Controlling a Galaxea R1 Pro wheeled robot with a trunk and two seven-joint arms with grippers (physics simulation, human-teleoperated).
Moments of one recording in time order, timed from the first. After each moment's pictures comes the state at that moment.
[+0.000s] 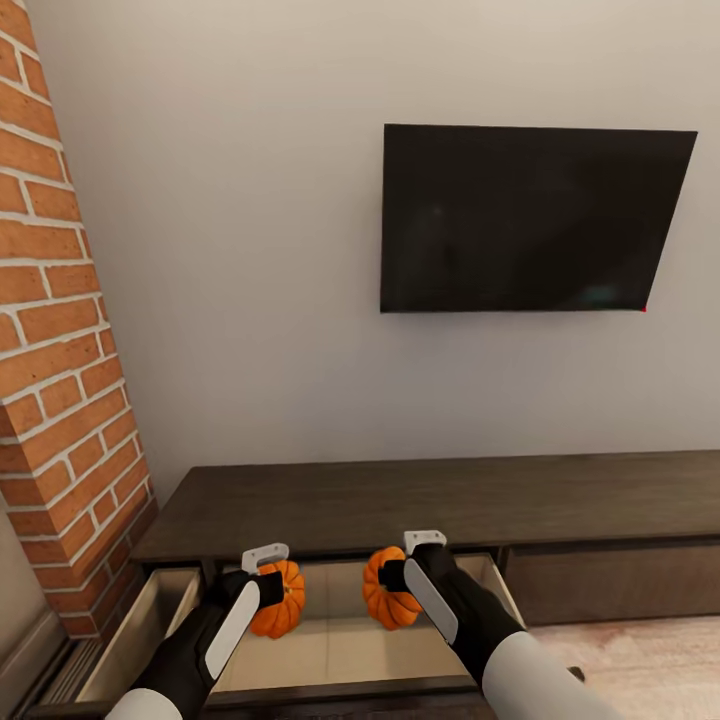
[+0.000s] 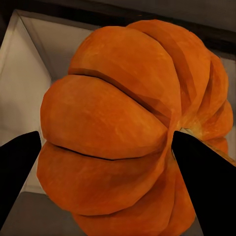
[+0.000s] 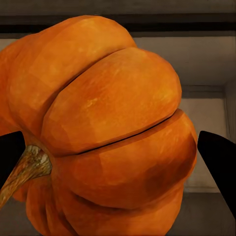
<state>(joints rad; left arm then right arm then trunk) -0.47 -0.04 -0.17 -0.86 0.48 0.59 0.39 -0.62 0.12 0.47 -0.72 -0.57 0.66 -0.43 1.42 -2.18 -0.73</state>
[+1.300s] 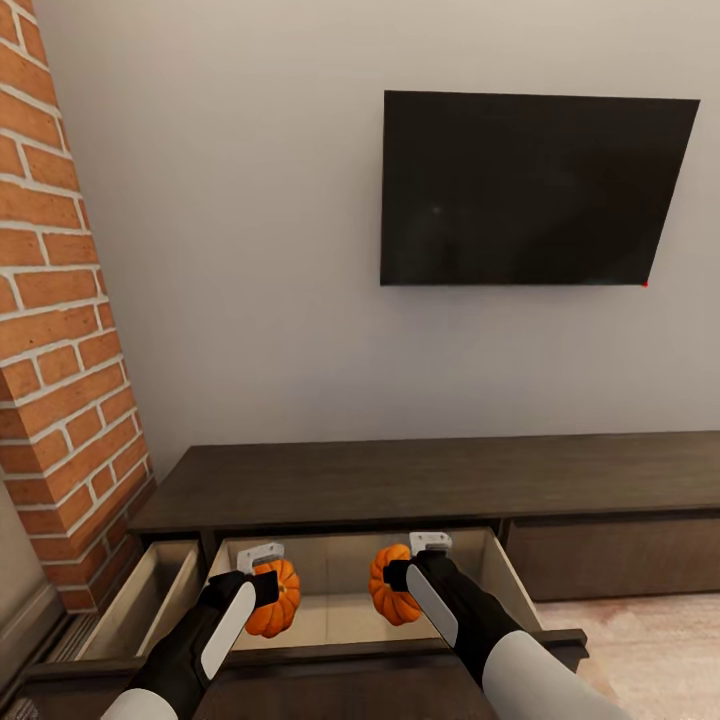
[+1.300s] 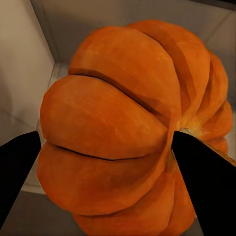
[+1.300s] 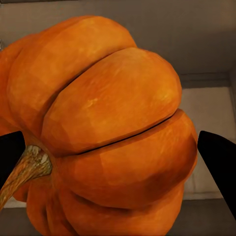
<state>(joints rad) -0.47 -0.03 -0.17 -0.85 0.48 0.57 0.40 -0.64 0.12 0.47 -0.64 -0.56 0.55 -0.43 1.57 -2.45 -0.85</state>
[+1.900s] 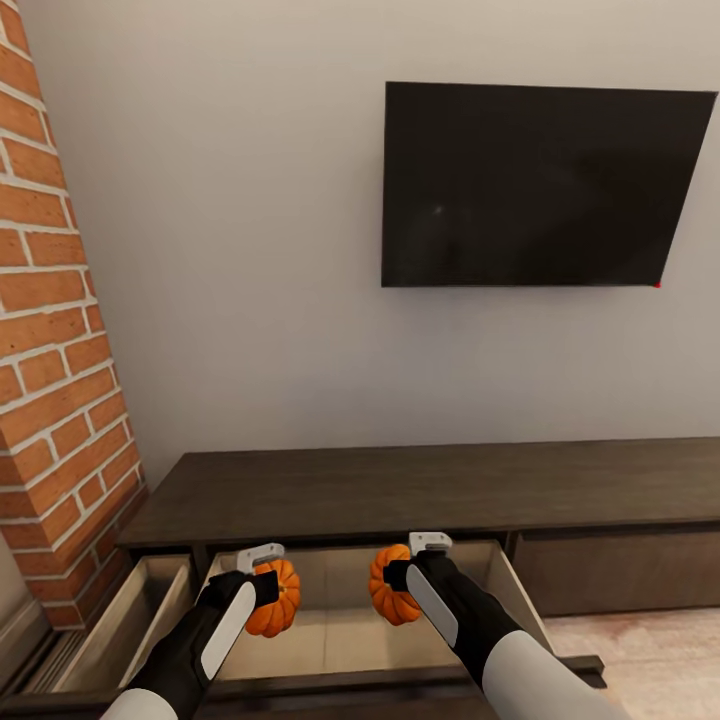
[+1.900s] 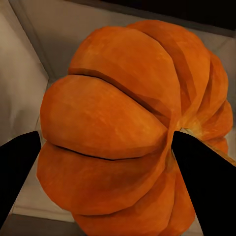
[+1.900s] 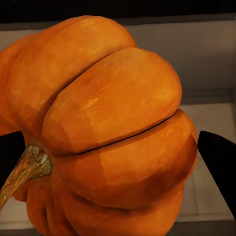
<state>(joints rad) -0.47 -0.03 -0.17 -0.85 0.48 0.58 0.40 -0.64 0.12 0.47 -0.64 -0.56 0.55 -0.43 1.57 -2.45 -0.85</state>
